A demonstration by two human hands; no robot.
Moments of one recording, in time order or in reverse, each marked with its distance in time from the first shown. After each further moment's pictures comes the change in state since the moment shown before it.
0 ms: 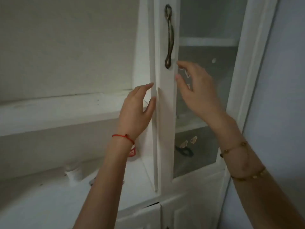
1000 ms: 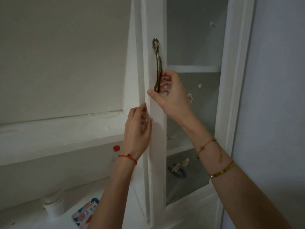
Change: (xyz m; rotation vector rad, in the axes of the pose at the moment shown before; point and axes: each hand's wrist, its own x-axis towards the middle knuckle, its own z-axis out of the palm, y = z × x) left_hand 0.020 0.003 0.042 -0.194 0.054 -0.119; right_hand 0.056 0.002 0.030 0.423 0.118 0.116
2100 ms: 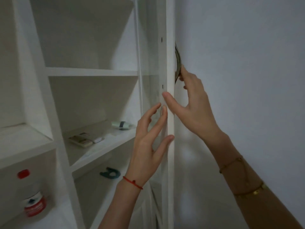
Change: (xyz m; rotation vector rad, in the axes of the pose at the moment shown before) left_hand -0.083 0.158 0.081 -0.622 -0.263 0.459; right_hand -0.104 -0.071 -0.220 -0.806 0.235 -0.108
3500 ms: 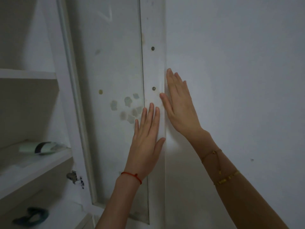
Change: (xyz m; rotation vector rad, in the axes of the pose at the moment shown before) left_hand 0.081 -0.030 0.226 0.222 -0.296 0.031; right_hand 0.028 0.207 -0.080 -0.525 -0.019 -0.016
